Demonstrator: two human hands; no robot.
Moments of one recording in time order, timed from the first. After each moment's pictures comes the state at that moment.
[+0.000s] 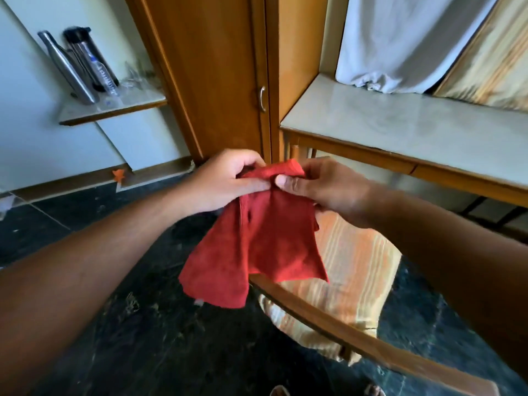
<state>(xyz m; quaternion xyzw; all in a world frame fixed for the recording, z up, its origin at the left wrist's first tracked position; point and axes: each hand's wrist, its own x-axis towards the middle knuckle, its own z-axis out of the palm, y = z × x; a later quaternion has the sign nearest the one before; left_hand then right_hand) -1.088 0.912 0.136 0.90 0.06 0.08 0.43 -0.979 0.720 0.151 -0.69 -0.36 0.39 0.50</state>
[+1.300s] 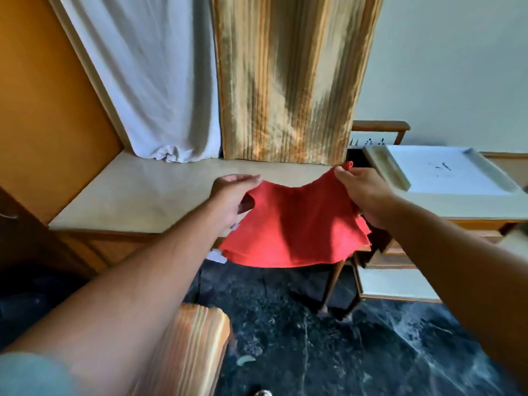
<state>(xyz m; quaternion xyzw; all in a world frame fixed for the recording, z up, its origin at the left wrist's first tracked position) -0.500 0.470 0.117 0.63 0.23 0.06 0.74 -0.448 0.220 0.146 -0.82 0.02 0.08 0.57</state>
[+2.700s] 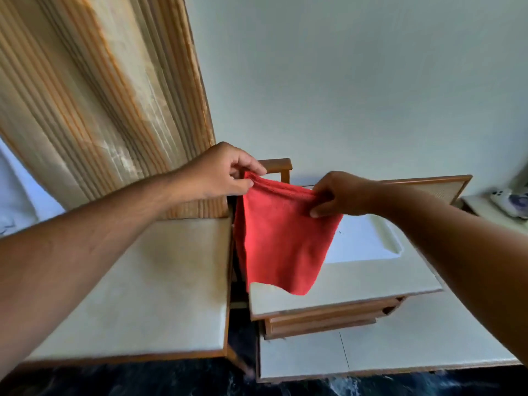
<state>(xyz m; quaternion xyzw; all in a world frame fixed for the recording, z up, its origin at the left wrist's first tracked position) -0.137 0.116 0.217 0.91 -0.20 0.02 0.36 -0.087 -0.158 0.181 -0.92 -0.31 0.14 0.18</state>
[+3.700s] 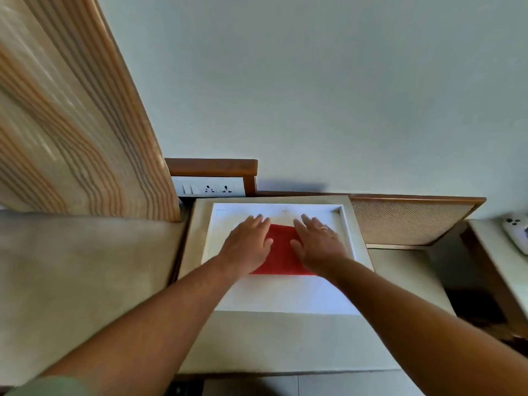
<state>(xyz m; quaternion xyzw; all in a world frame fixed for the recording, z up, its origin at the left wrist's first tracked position) -0.002 -0.042 -0.008 0.99 0.00 -0.06 0.12 0.042 -0.232 -0.014 -0.97 -0.22 0.10 0.08</state>
